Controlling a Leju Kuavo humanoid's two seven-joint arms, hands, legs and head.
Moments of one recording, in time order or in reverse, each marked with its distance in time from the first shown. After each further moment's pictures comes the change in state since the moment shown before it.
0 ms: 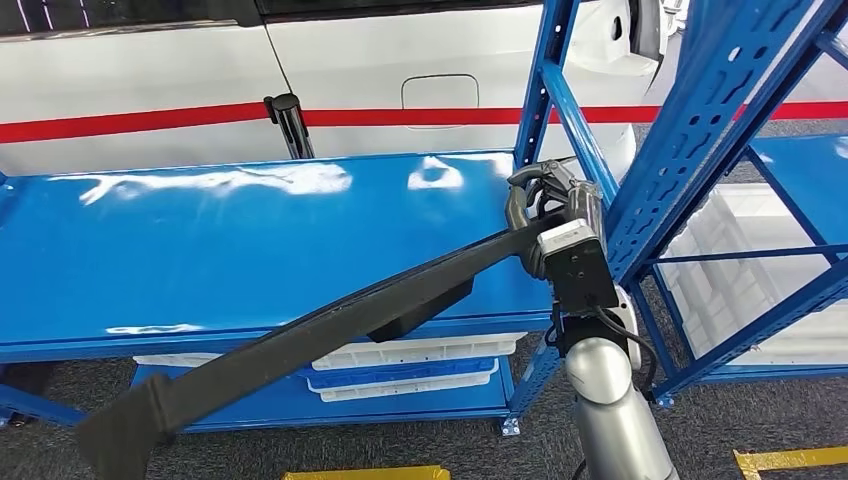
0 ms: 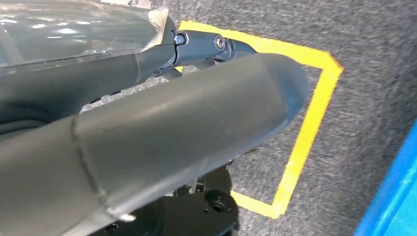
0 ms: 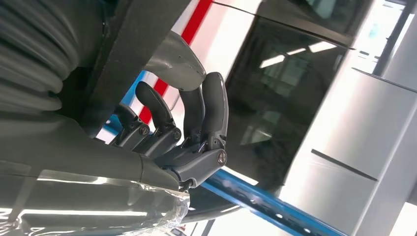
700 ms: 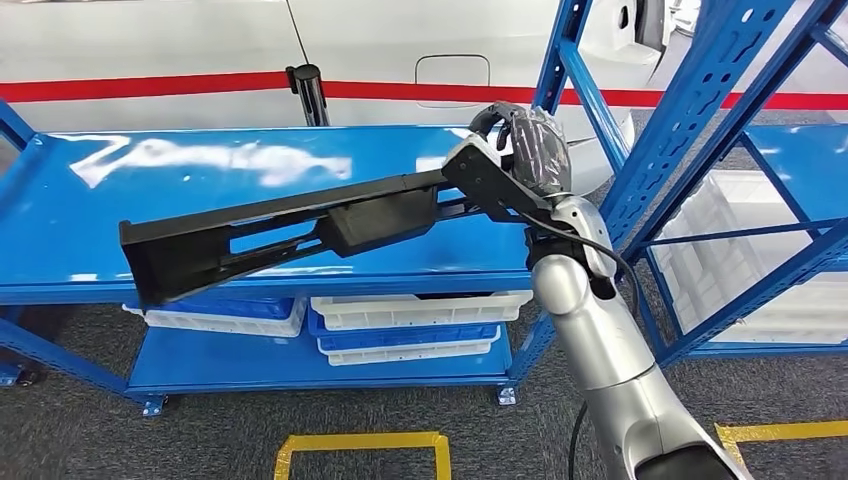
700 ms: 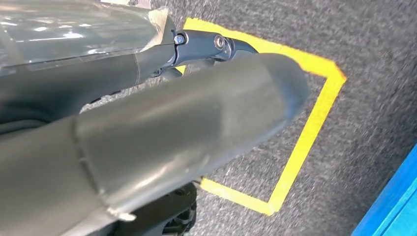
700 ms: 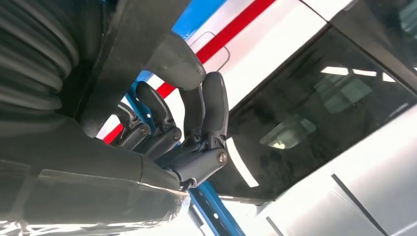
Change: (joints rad) left arm -0.051 -0.001 0.026 -0.001 0.019 -0.068 -0.027; right arm -0.354 -0.030 0.119 0.338 0.282 0.026 0.180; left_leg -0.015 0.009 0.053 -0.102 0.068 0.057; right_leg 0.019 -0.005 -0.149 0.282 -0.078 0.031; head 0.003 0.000
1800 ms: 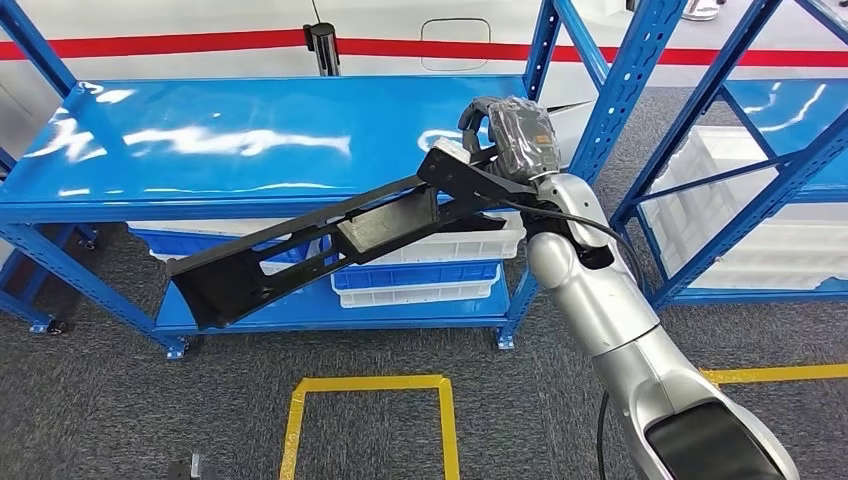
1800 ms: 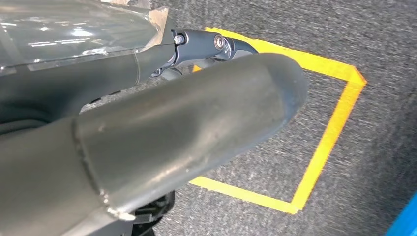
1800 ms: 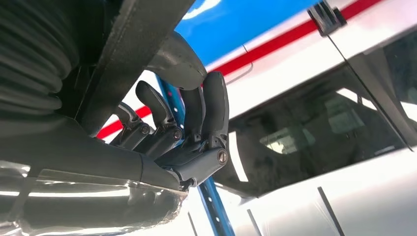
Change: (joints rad) left arm -0.071 -0.009 -0.001 -0.001 -0.030 -0.020 -0.022; right arm -0.133 -0.064 0.128 0.180 0.076 0.004 -0.007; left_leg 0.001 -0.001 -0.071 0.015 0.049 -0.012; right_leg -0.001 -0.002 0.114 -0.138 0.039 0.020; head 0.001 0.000
